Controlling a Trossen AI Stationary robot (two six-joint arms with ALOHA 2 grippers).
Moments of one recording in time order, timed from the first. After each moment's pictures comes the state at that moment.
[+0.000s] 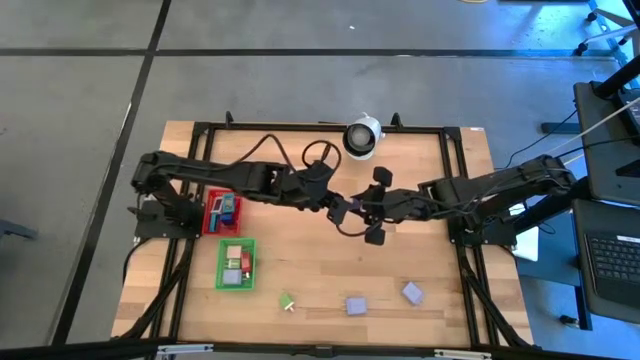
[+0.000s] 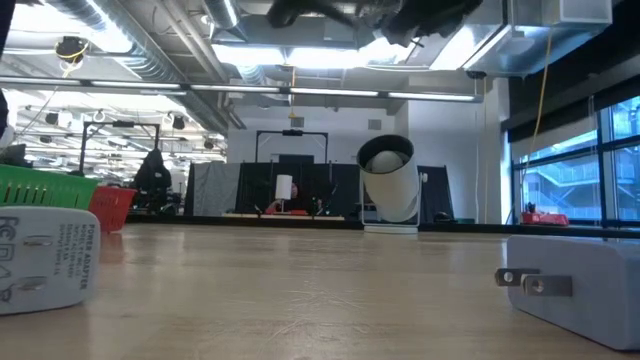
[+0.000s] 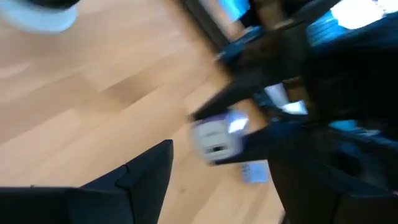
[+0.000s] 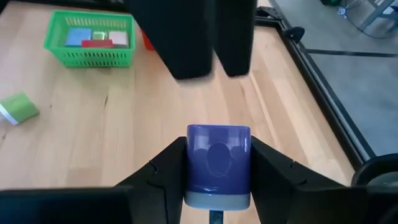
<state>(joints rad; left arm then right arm) -0.10 1.69 1.64 -0.59 -0.27 -0.98 0.26 1.32 1.11 -0.46 0.43 0.09</state>
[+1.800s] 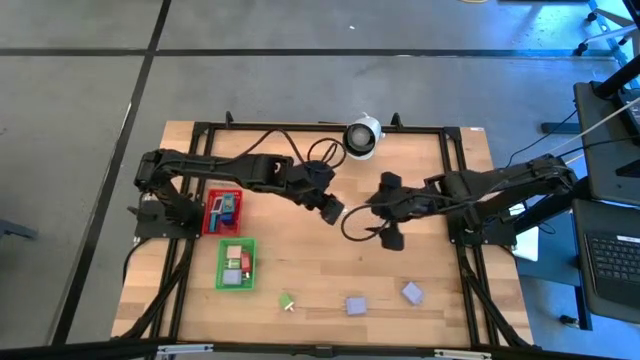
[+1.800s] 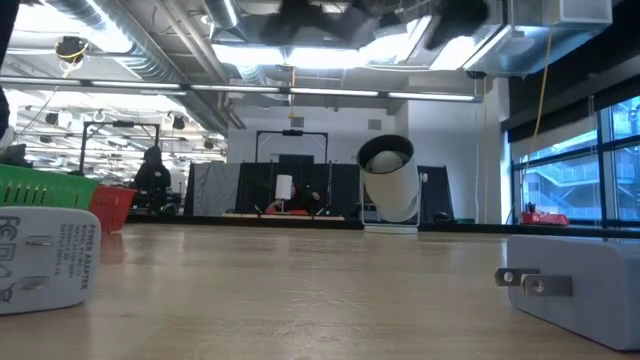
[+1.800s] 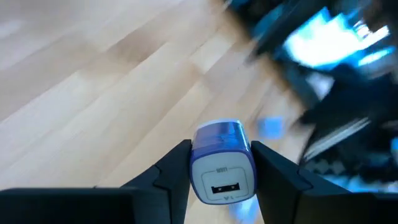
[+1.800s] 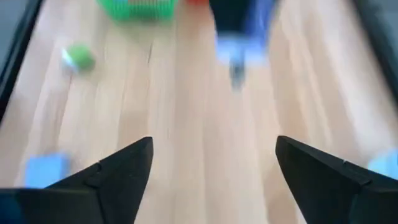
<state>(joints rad) -0.03 1.70 1.64 -0.70 -0.04 -0.90 0.26 1.30 1.21 -0.78 0.22 0.18</state>
